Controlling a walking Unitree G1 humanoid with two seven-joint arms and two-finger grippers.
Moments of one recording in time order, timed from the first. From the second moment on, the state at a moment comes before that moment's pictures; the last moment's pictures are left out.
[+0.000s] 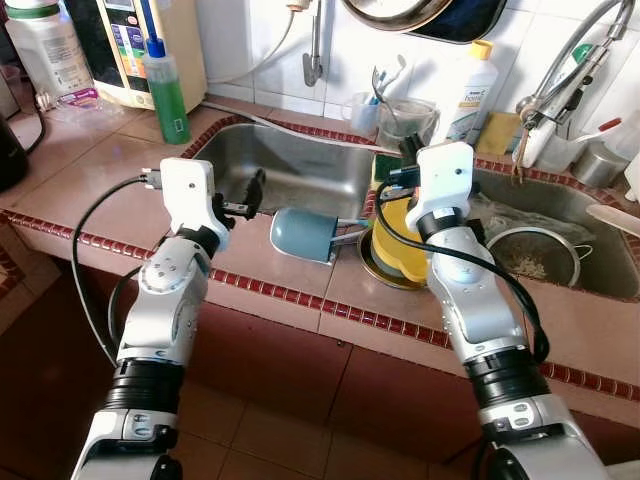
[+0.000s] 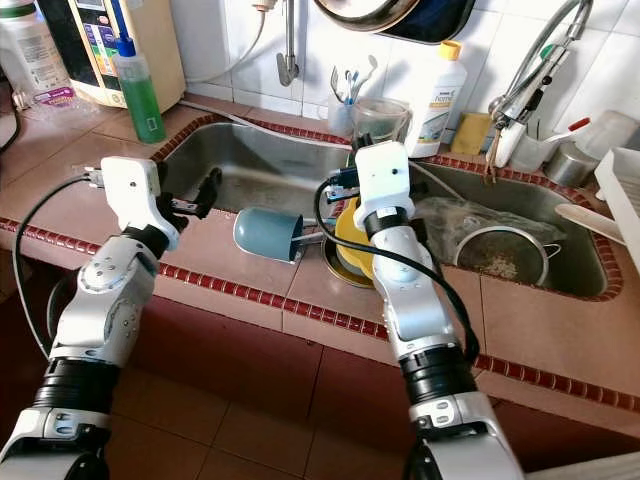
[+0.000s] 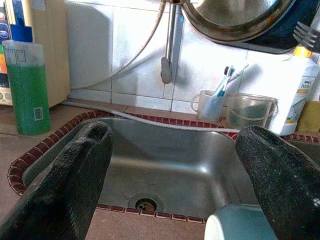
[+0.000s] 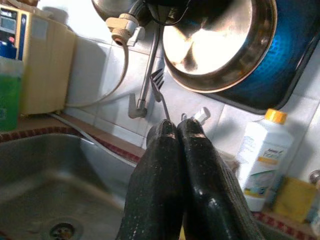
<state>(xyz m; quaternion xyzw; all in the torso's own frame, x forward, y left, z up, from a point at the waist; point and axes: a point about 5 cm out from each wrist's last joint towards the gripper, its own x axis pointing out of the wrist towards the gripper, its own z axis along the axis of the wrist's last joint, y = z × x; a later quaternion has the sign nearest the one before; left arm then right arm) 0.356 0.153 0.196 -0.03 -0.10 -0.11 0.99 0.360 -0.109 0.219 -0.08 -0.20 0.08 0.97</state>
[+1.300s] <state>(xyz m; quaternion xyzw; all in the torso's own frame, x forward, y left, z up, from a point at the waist) 0.354 0.165 0.178 -0.02 -0.07 -0.08 0.99 0.343 -0.124 0.186 -0.05 -0.16 0.10 0.98</state>
